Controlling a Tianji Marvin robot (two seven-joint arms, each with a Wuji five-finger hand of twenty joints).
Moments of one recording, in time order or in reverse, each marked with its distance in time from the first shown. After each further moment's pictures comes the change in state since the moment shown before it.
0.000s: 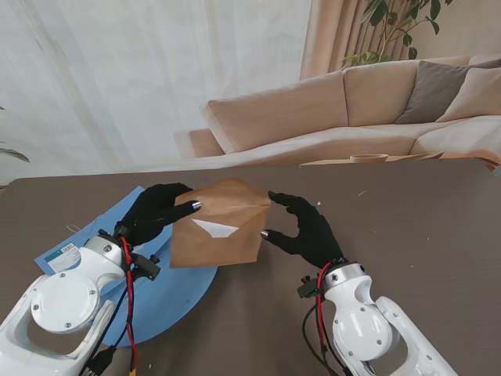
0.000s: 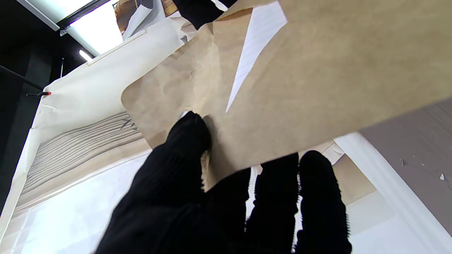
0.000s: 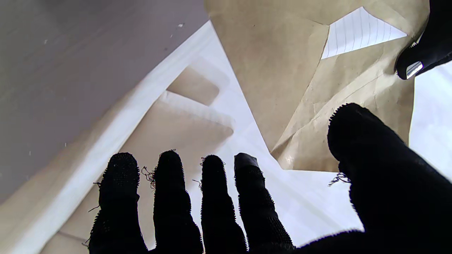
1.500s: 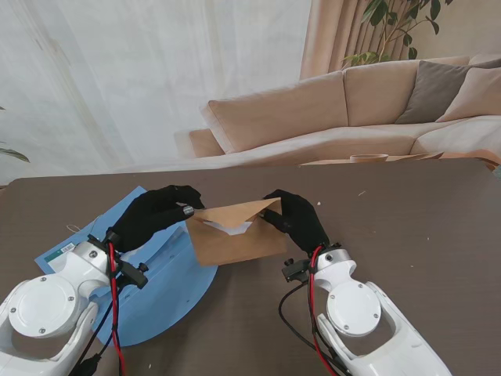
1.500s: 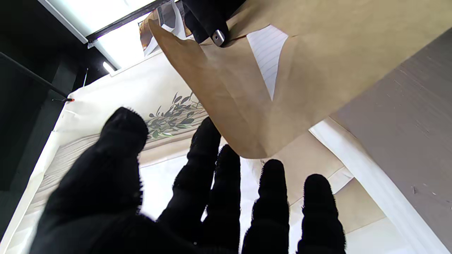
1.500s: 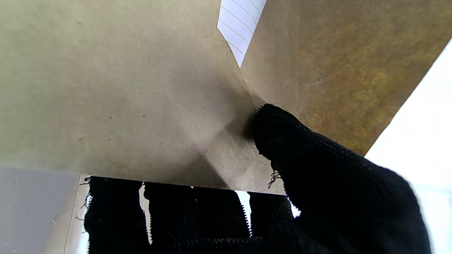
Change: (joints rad) left arm 0.042 0.023 -0.069 0.005 -0.118 -0.079 -0.125; right arm 0.103 -0.052 -0.046 0.075 0.421 -0.058 0.007; left_hand -0.456 -0.043 0.141 -0.005 -0.029 -0.034 -0.238 -0.221 -0.475 -0.086 -0.419 -0.298 -0.389 -0.104 -0.618 -0.201 -0.180 -0.065 -0.635 0.000; right_hand 0.370 -0.010 0.131 -0.101 0.515 -0.188 0.561 0.034 0.757 0.065 0.219 0.151 0.602 0.049 0.592 0.206 0.402 0.051 0.479 0.121
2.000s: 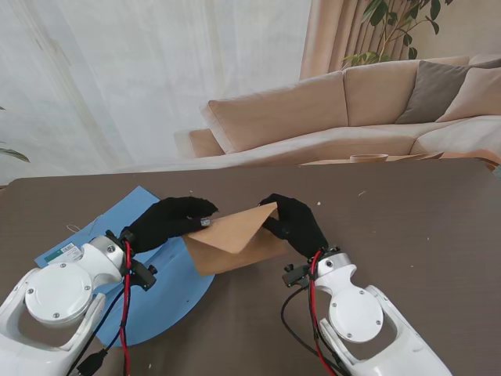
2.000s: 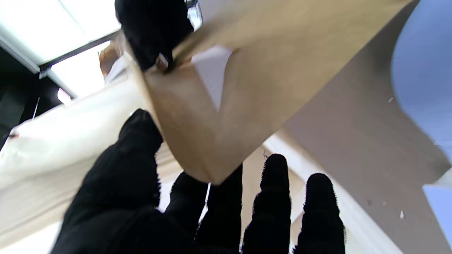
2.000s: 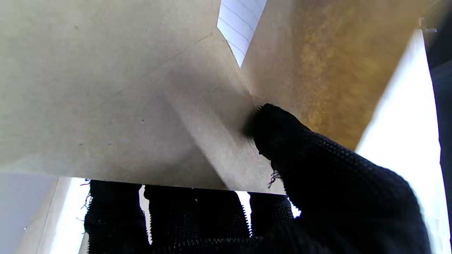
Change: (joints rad) left arm -0.066 0.007 0.045 0.014 0.128 0.163 -0.105; right arm -0.013 0.014 -0.001 0.005 -0.059 -0.083 0.028; left_hand 0.127 0.044 -0.088 -0.002 -0.140 -0.044 -0.129 -0.151 0.104 0.019 -0.058 -0.128 0.089 0.026 -0.075 -0.037 0.103 0.001 -0.261 0.091; right_hand 0.000 0.000 0.001 -0.005 0.000 0.000 0.000 0.026 0.000 0.000 0.002 0.008 0.000 0.000 0.001 0.000 -0.010 0.000 0.001 0.000
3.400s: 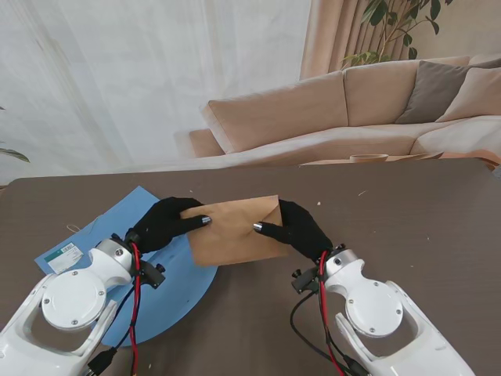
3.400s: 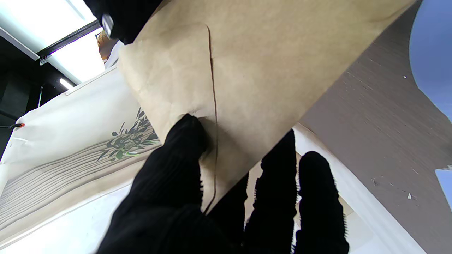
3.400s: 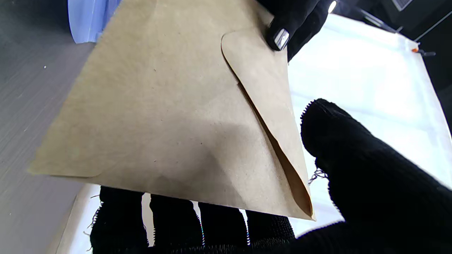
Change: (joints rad) left arm -0.004 -0.007 0.060 0.033 0.042 -0.058 0.151; right arm -0.017 0.052 0.051 -0.064 0.087 0.077 0.195; left_hand 0.329 0.038 -0.091 0.009 0.186 0.000 0.306 0.235 0.320 0.047 0.351 0.346 0.236 0.066 0.575 0.175 0.062 0.030 0.756 -0.044; right_hand -0.258 -0.021 -0.041 0.078 -0.172 0.104 -0.408 0.014 -0.375 -0.041 -0.087 -0.053 -0.338 -0.025 -0.212 -0.024 -0.265 -0.074 -0.177 0.046
